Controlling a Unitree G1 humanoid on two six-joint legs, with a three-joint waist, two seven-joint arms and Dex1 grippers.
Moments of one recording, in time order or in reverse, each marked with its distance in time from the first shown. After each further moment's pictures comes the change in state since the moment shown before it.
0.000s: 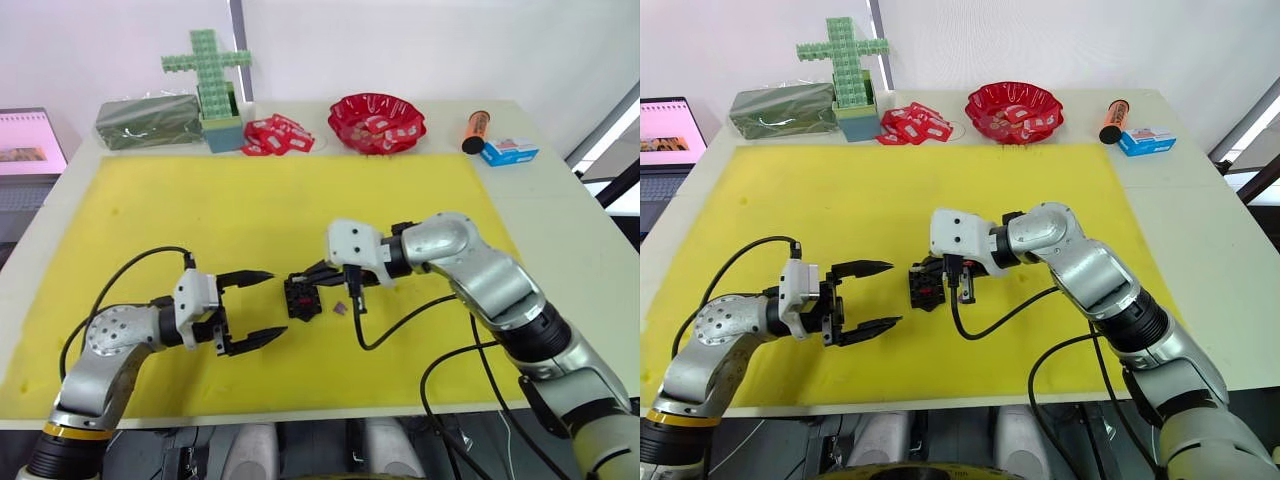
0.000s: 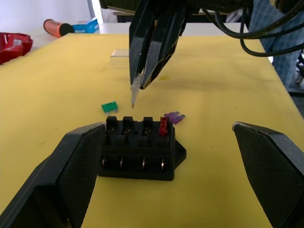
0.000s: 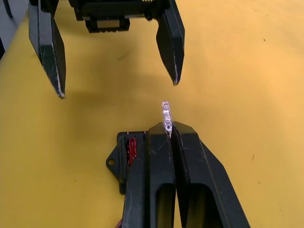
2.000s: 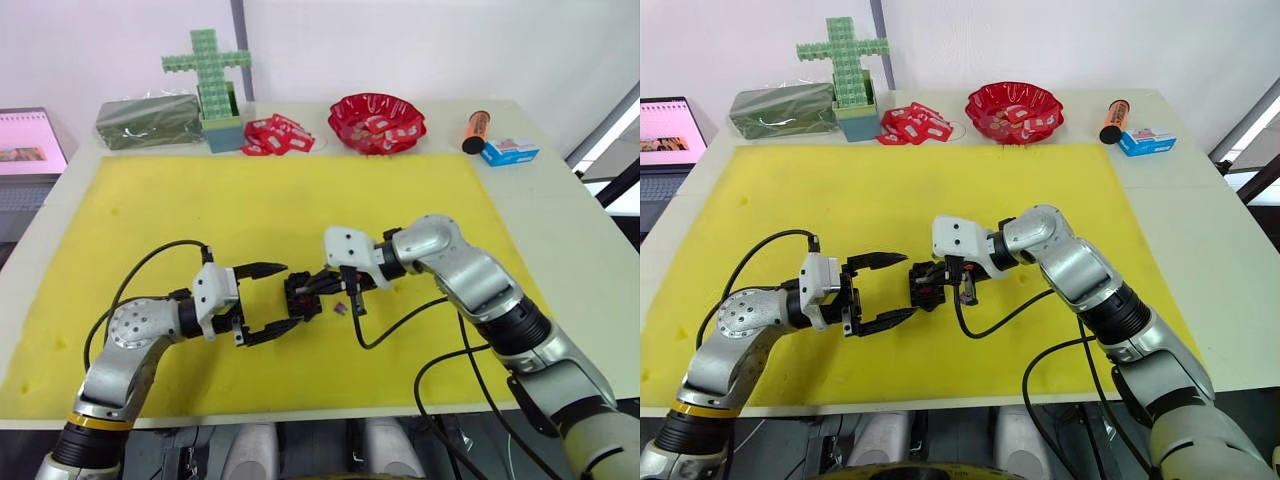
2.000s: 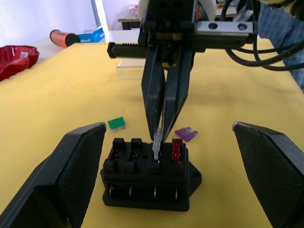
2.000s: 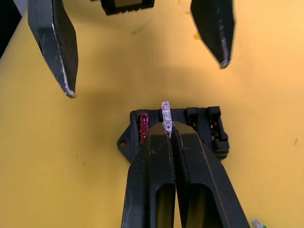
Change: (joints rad) left arm -0.070 -0.042 -0.042 -0.037 0.054 0.047 0.069; right arm -0.009 0.051 0.031 0.154 -0.050 -0.027 0.122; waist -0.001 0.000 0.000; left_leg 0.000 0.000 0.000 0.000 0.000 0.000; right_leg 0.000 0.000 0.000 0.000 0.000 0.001
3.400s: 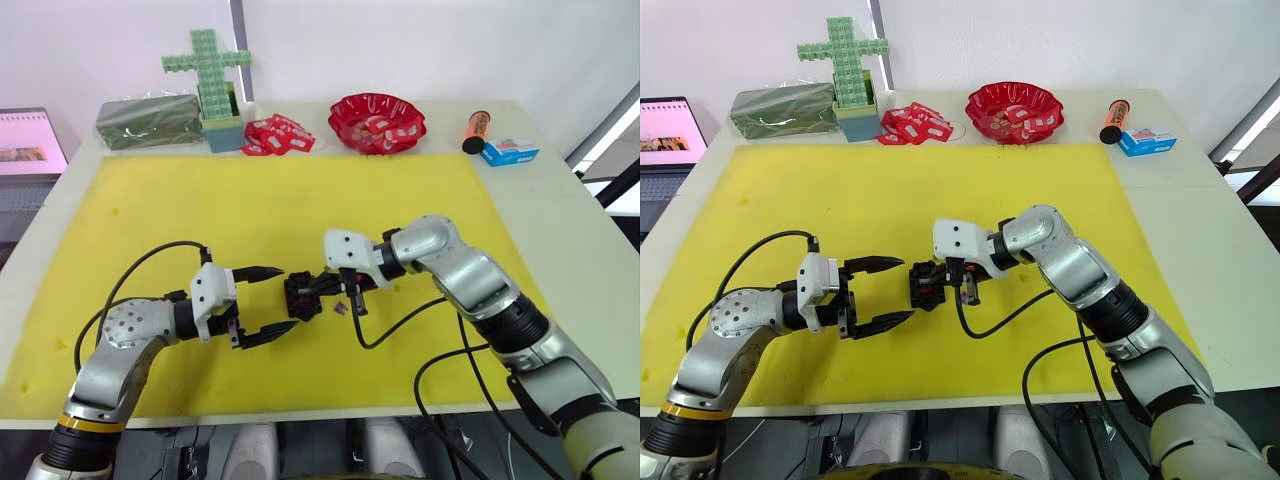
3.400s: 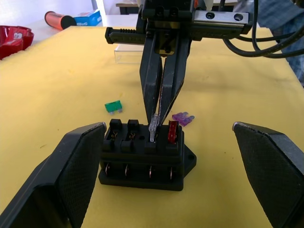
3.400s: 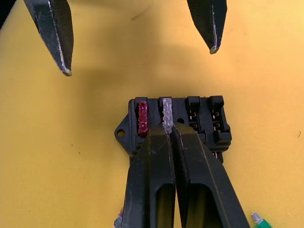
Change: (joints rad) left arm 0.020 0.028 0.011 0.008 0.000 0.022 -0.025; right arm -0.011 -0.002 0.007 0.038 -0.045 -0.029 0.022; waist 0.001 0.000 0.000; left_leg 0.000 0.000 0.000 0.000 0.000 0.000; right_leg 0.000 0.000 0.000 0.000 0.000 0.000
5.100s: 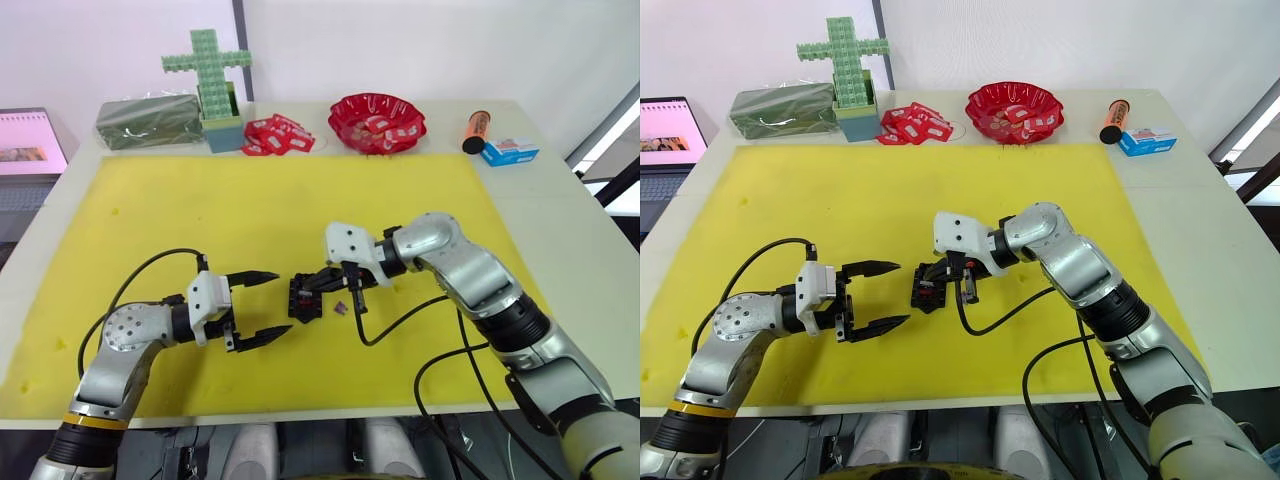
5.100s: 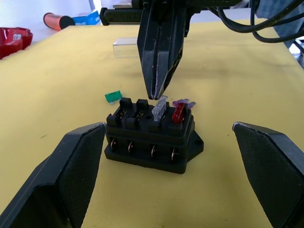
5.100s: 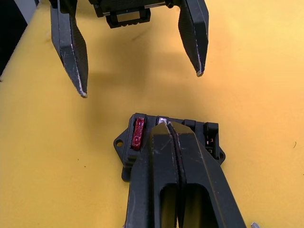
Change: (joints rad) left arm 0.005 -0.010 -0.009 0.121 0.023 -0.148 -0.049; right arm 0.002 0.010 -0.030 -0.009 0.064 0.019 -0.008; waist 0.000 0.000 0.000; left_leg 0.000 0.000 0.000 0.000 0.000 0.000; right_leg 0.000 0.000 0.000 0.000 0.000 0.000
